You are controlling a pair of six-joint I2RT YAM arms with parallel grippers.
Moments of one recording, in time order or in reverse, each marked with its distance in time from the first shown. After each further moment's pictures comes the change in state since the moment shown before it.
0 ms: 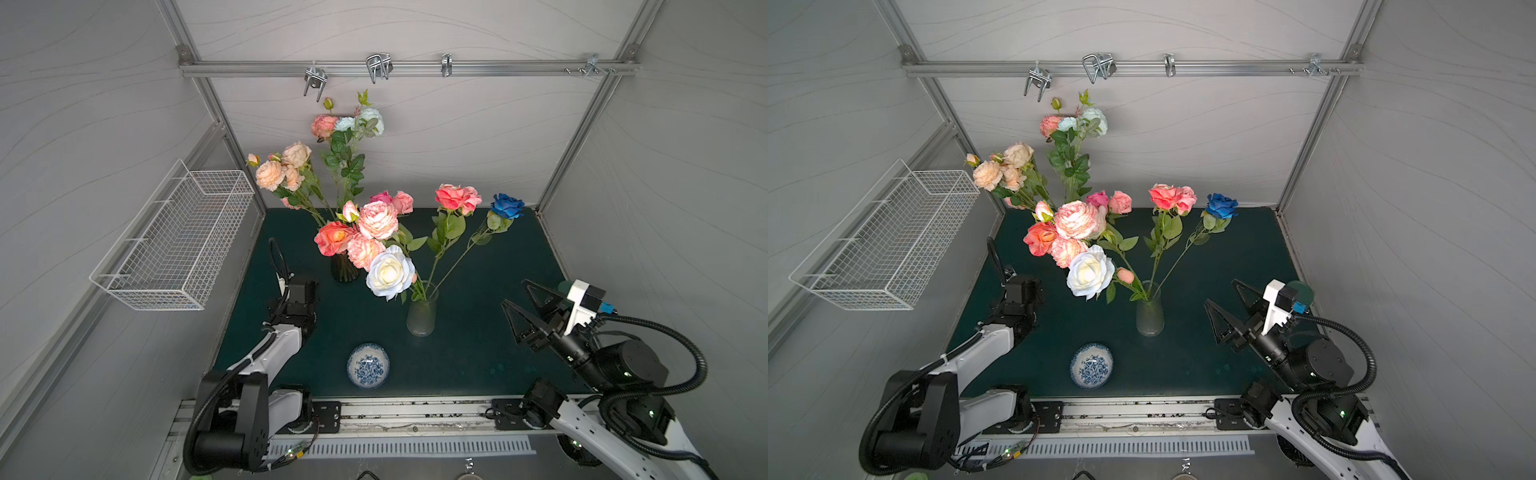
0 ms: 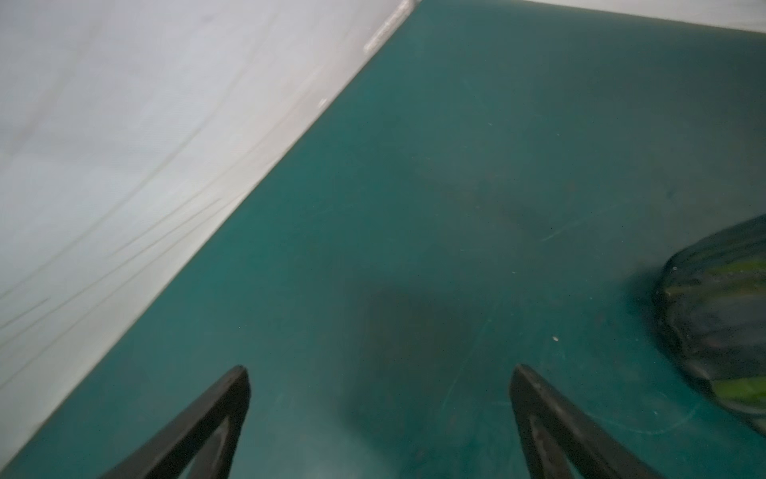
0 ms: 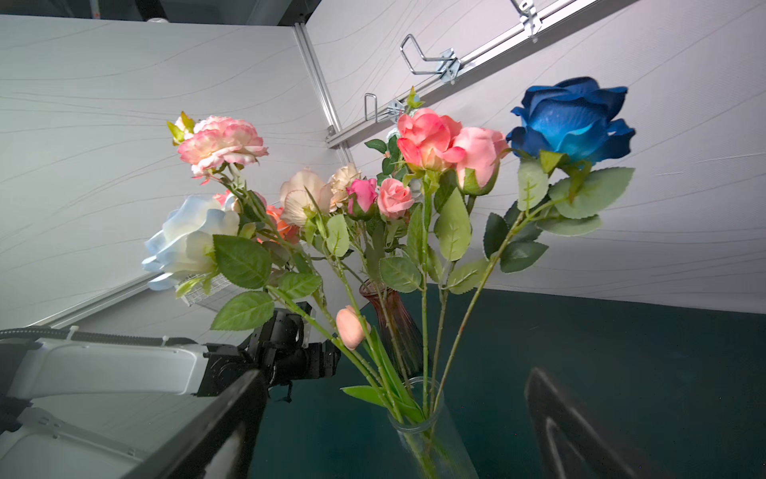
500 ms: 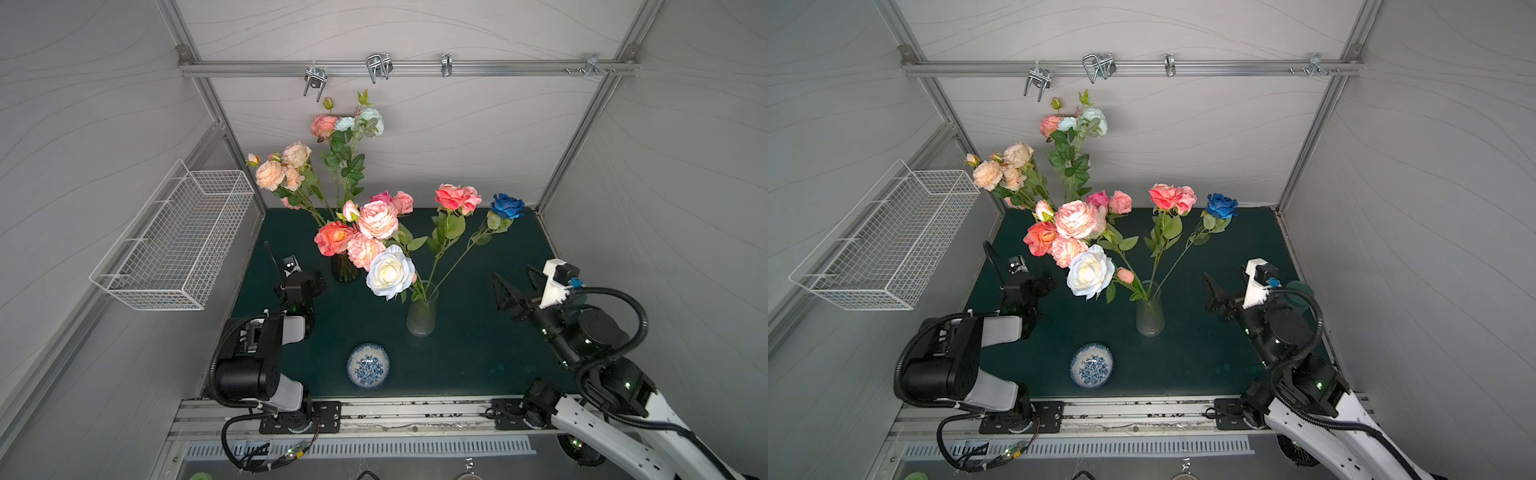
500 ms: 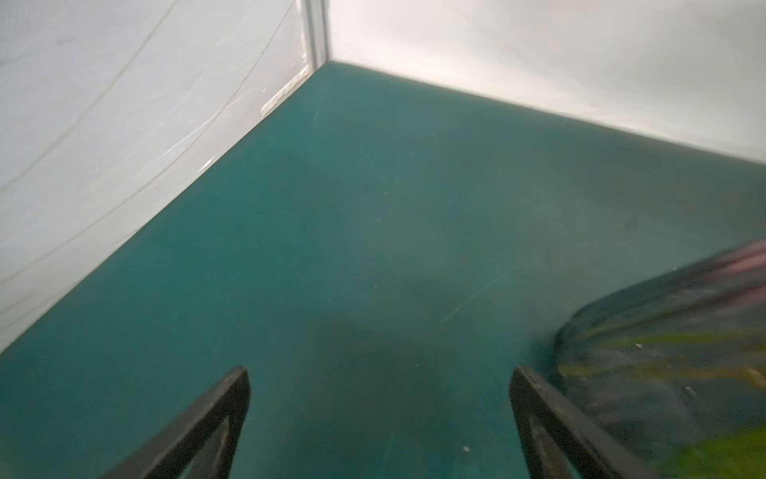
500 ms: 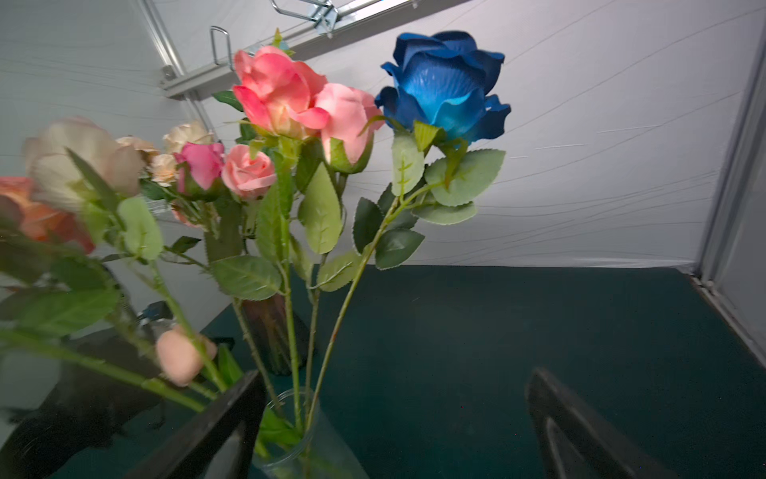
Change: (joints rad) left arm 0.073 0.278 -0.055 0.579 0.264 0.069; right arm -0.021 0.266 0.061 -0.011 0.338 -0.120
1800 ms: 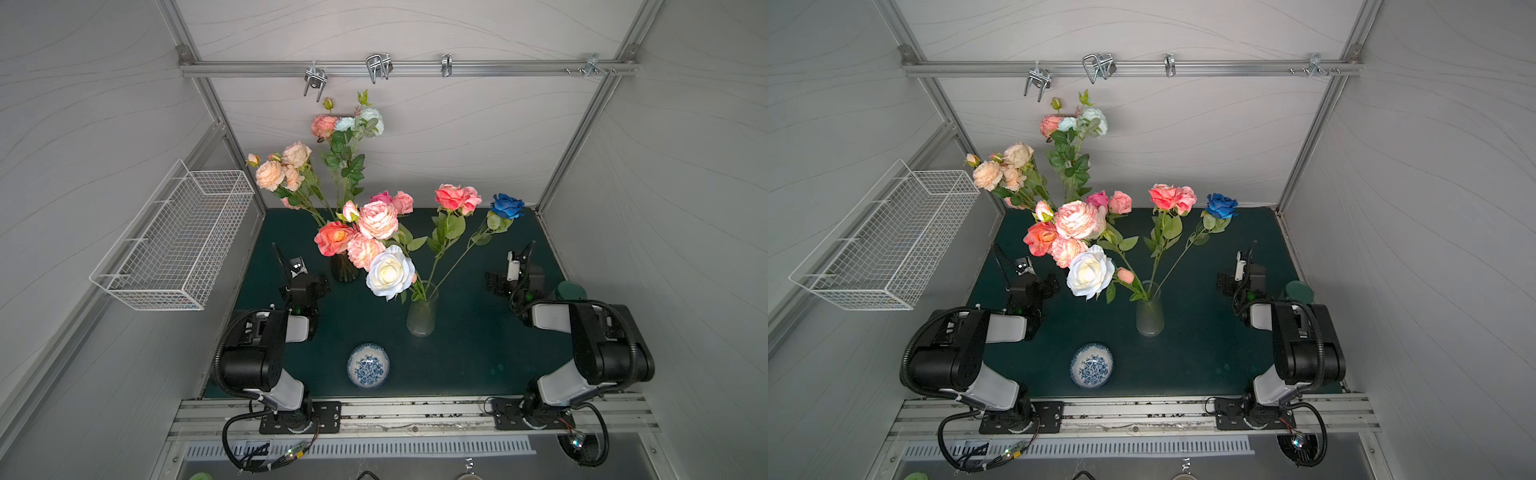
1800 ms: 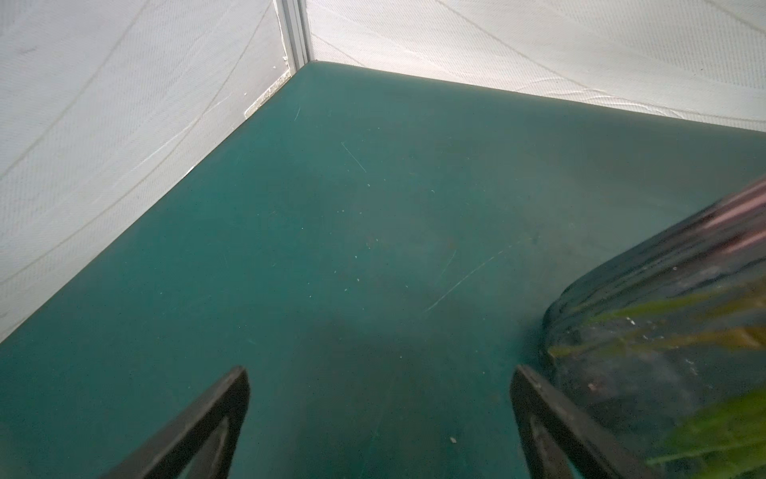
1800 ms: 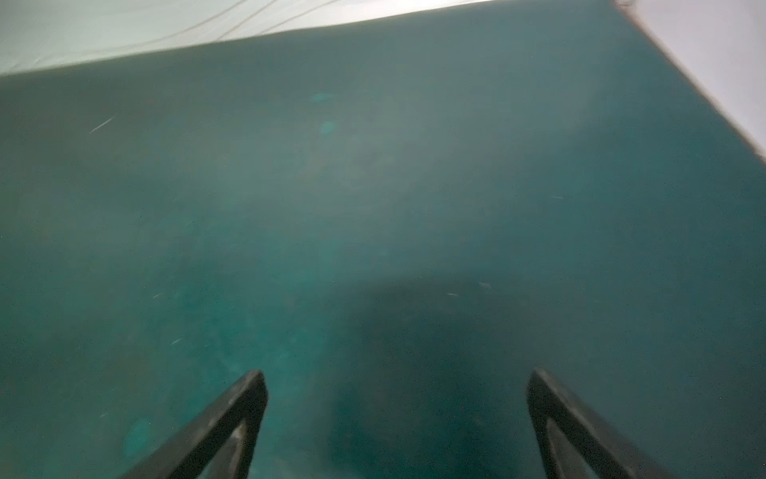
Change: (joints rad) left arm -0.045 0.036 0.015 0.029 -0.031 0.042; right arm -0.754 1.101 -0.262 0.840 -0.519 -0.145
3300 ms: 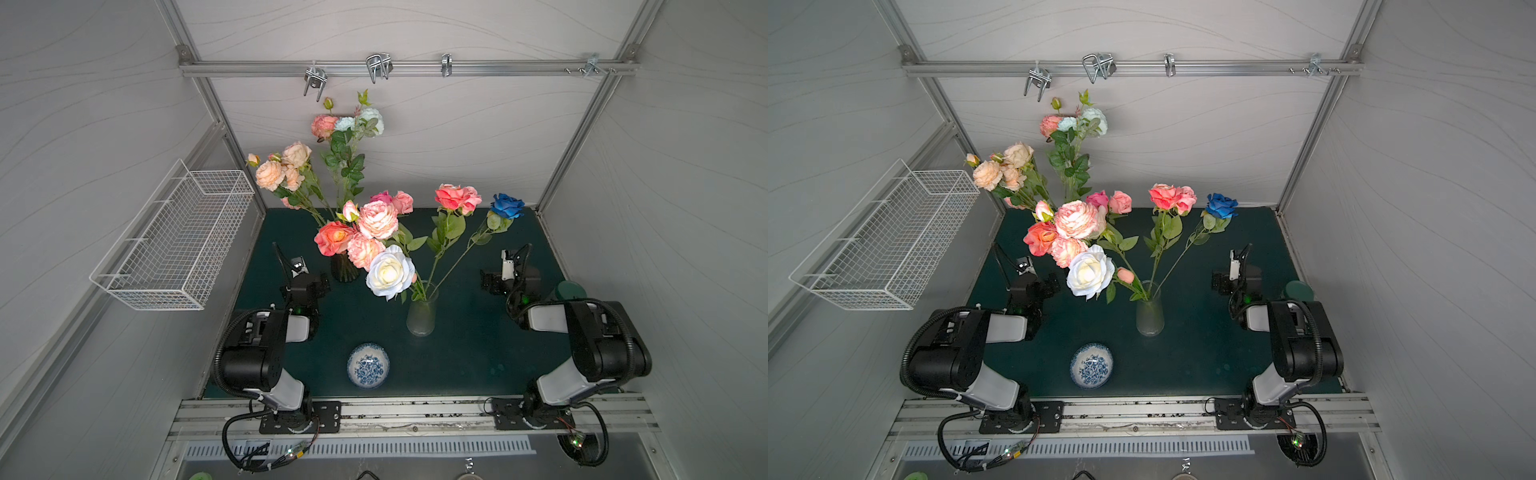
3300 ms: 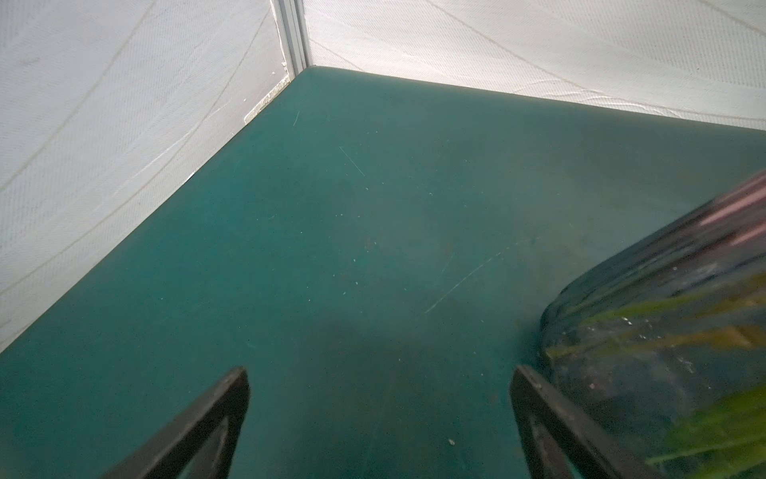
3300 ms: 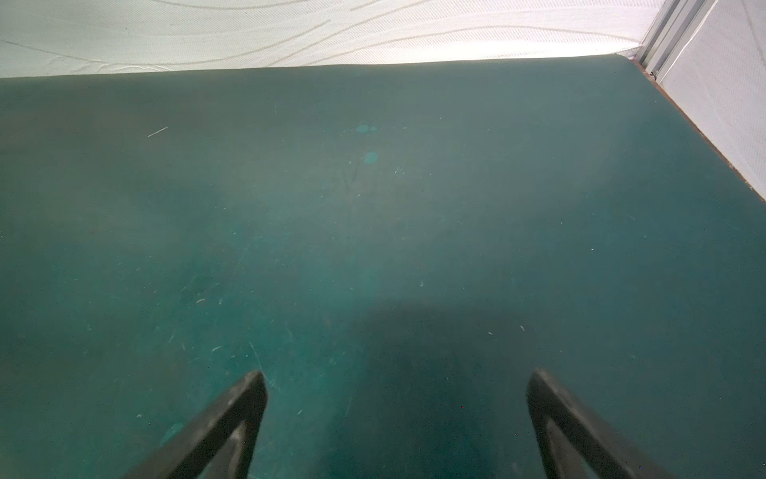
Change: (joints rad) left arm -0.006 0.000 0.000 0.008 -0.005 0.012; right arm 0.027 0.013 -0.031 0.132 0.010 -0.043
